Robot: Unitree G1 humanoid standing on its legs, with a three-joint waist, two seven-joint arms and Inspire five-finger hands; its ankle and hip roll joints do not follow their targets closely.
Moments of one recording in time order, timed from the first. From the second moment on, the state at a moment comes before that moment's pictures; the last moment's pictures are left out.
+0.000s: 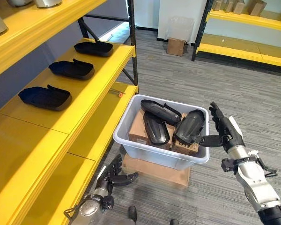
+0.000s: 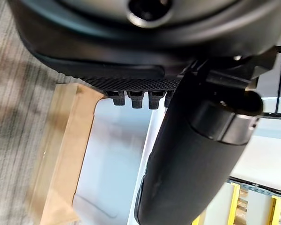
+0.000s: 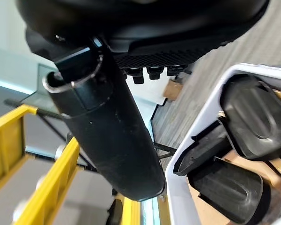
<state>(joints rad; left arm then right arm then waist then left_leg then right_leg) 0.17 0.38 -0.23 0.31 -0.48 -0.09 -0.01 -0.13 -0.67 0.13 0.05 0.27 -0.09 -0.07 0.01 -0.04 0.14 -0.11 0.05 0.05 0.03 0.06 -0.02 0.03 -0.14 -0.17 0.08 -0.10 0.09</state>
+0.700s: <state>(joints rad) 0.01 0.48 -0.24 0.30 -0.51 -0.11 0.00 -0.65 -0.78 0.38 0.31 0.20 -0.06 -0.10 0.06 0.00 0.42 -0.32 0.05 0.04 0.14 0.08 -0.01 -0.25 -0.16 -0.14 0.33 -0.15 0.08</state>
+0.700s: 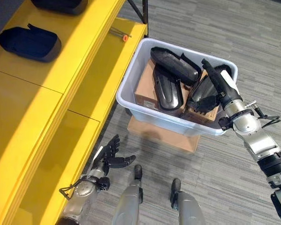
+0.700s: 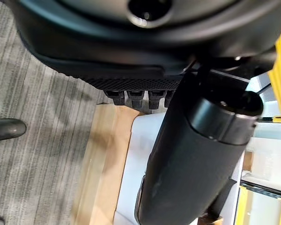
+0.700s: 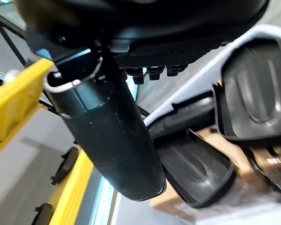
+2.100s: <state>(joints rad) -0.07 0.49 -0.25 0.29 -0.55 -0.12 0.08 -0.89 -0.73 0.40 0.64 -0.03 0.03 -0.27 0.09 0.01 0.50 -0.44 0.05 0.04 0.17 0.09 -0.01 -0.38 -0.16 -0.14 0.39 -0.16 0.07</state>
